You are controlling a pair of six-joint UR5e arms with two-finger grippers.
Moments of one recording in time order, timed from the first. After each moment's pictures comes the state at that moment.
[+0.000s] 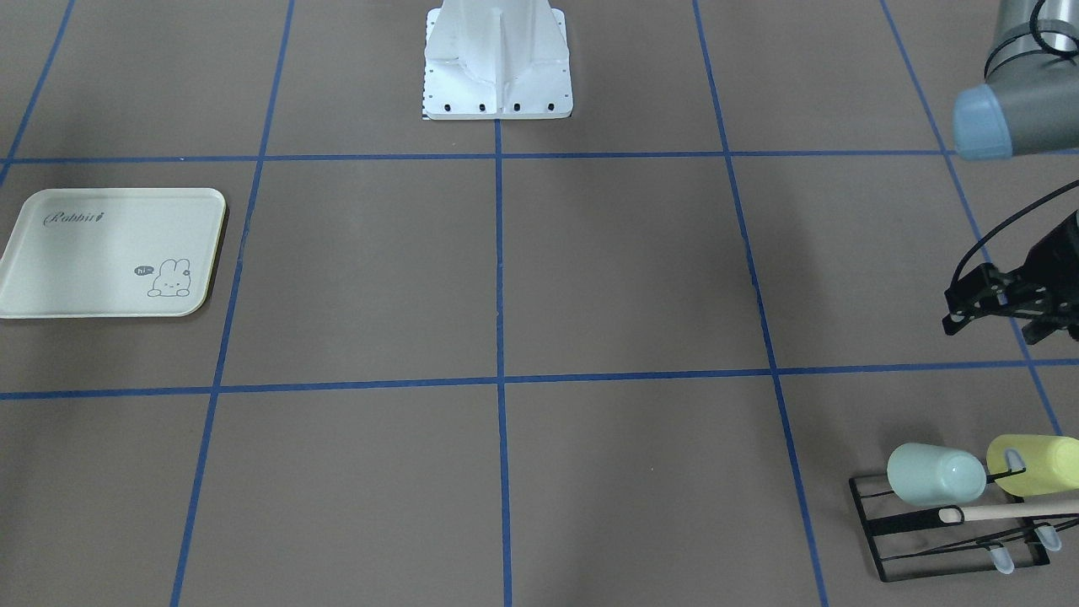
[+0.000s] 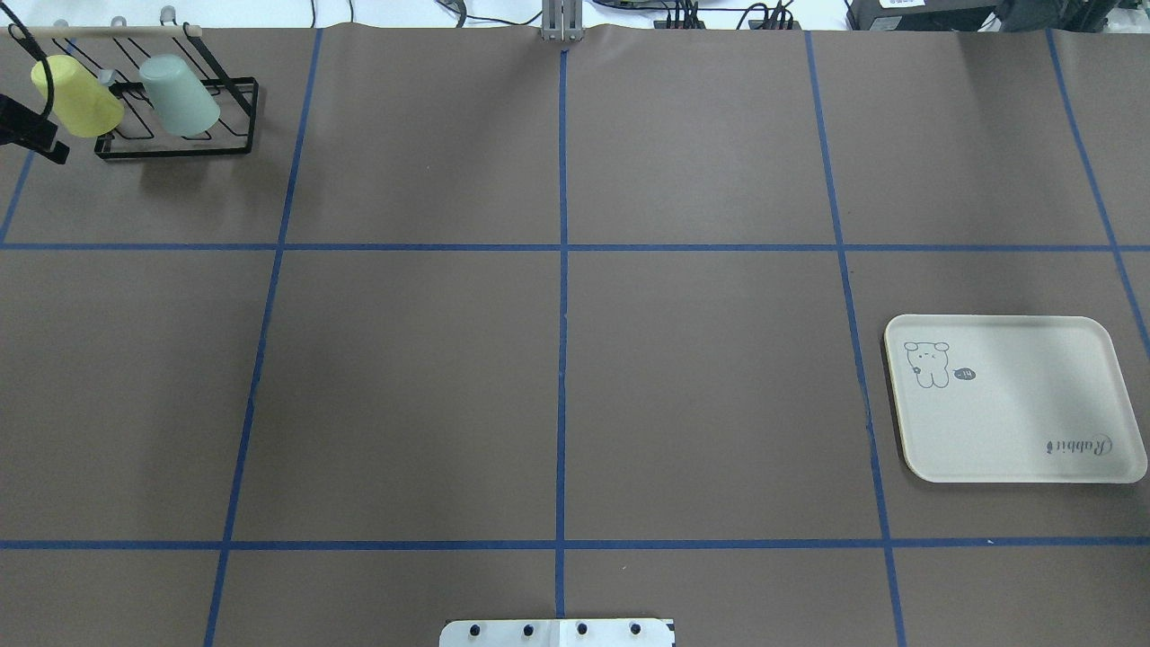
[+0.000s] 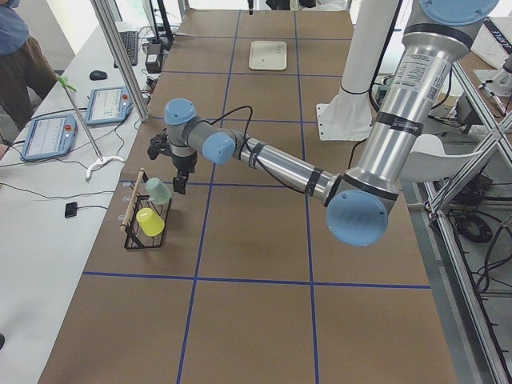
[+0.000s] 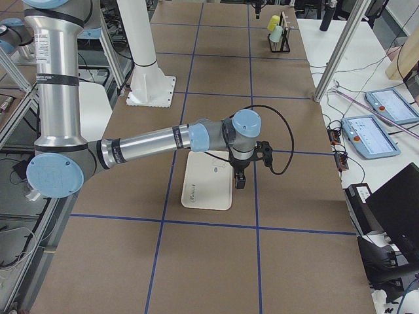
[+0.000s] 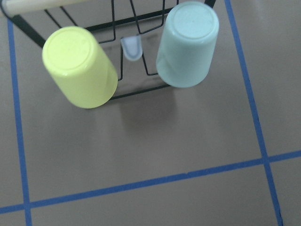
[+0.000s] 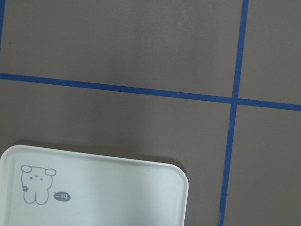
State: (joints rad) left arm -1.23 -1.95 -1.57 -1.70 -2.24 -0.43; right arm 1.40 -1.59 1.84 -1.65 2.36 0.12
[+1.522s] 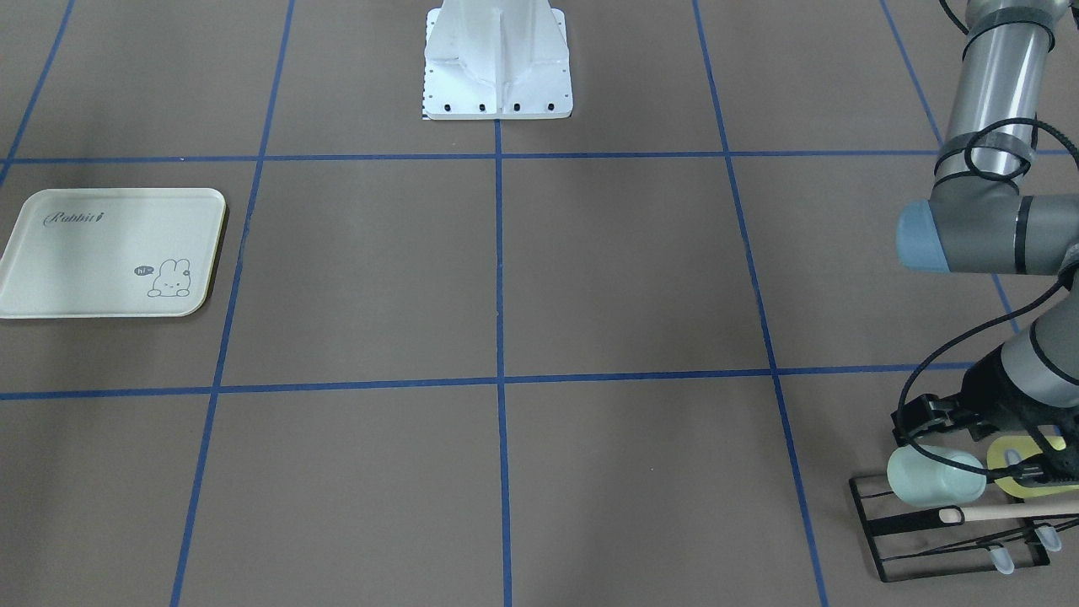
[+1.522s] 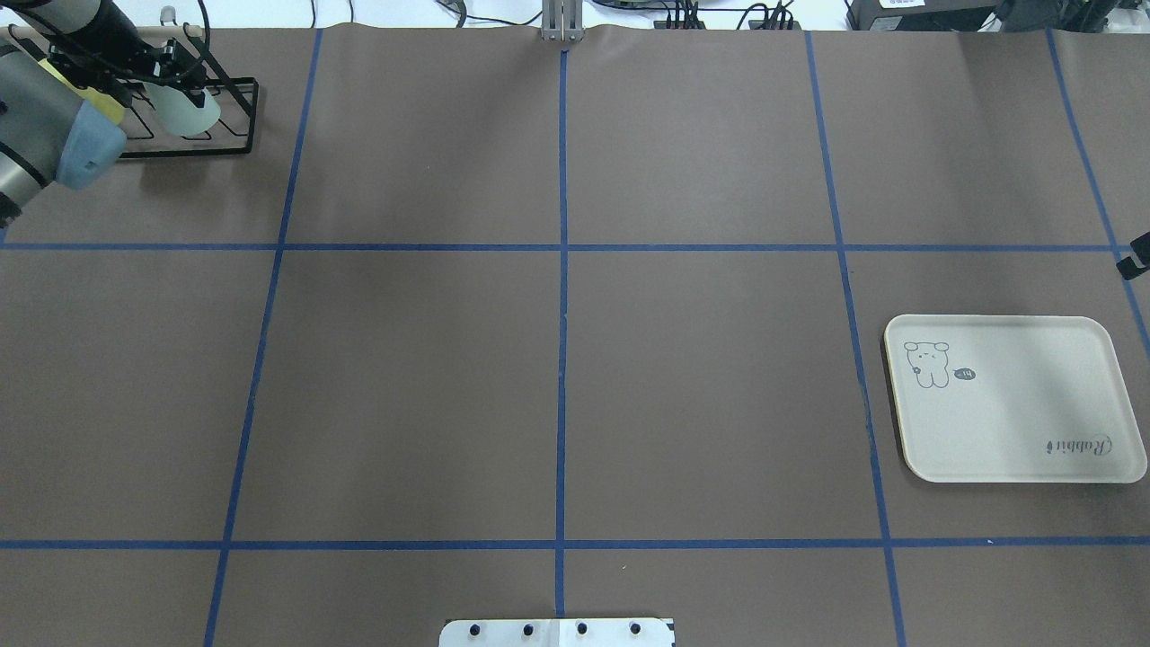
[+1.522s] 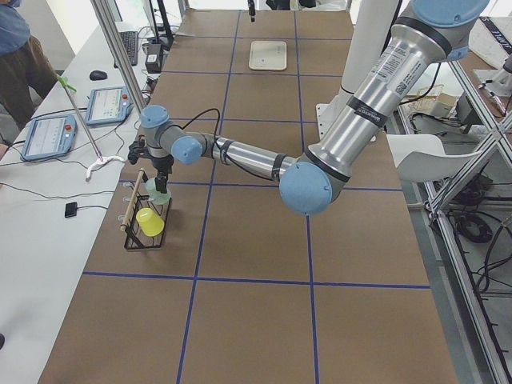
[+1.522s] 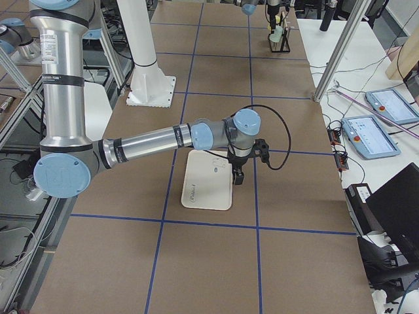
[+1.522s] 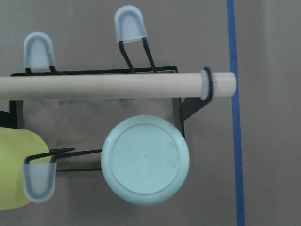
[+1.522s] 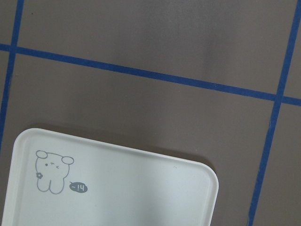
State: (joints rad) left arm -1.17 -2.18 -1.19 -1.86 -2.17 -0.64; right arm 1.32 -1.58 1.84 -1.64 2.35 0.12
